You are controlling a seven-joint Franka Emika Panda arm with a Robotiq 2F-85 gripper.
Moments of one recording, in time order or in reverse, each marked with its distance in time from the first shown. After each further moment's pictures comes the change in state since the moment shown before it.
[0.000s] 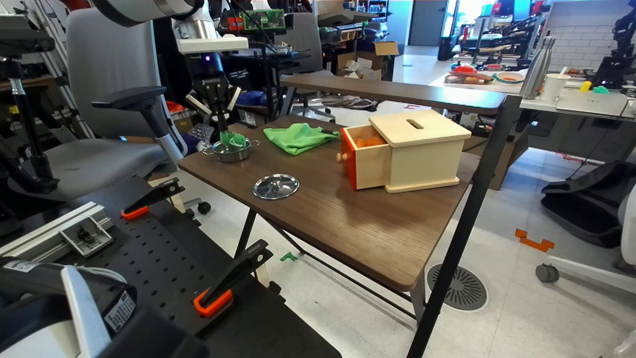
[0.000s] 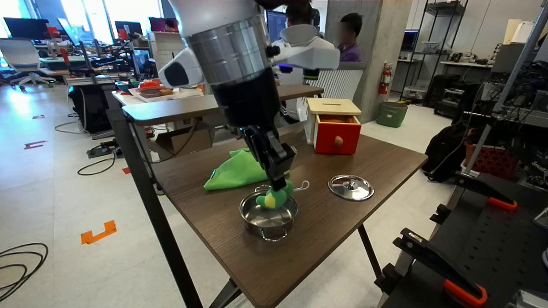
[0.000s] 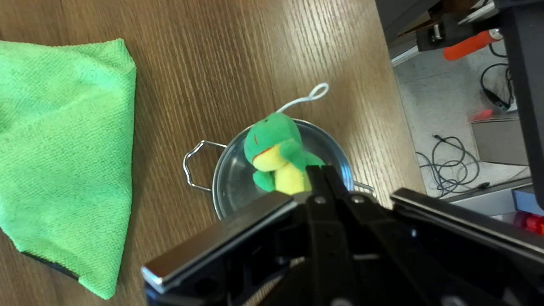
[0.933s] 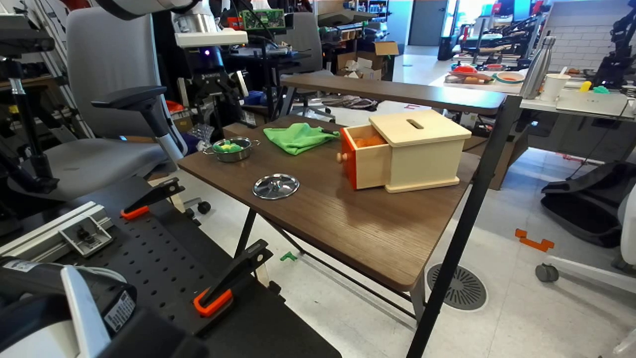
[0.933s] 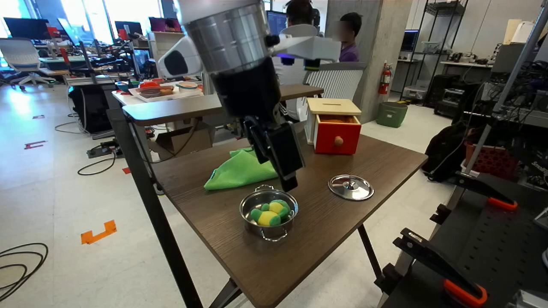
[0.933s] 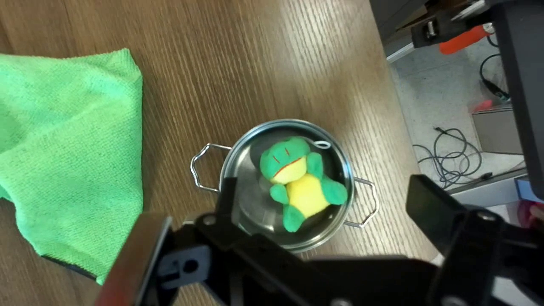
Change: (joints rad) arm -0.004 -0.028 0.000 -0.007 0.019 -0.013 0.019
